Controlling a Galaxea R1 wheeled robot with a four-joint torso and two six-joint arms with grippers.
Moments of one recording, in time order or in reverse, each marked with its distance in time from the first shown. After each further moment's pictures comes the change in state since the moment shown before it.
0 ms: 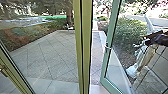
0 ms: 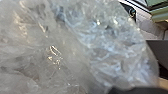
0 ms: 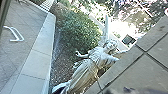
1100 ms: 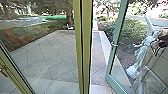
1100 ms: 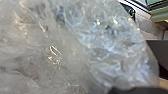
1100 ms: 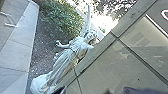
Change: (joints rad) left arm 0.000 -0.003 0.006 0.000 0.000 0.000; right arm -0.008 -0.113 -0.057 -0.058 0.008 -0.038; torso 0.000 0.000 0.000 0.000
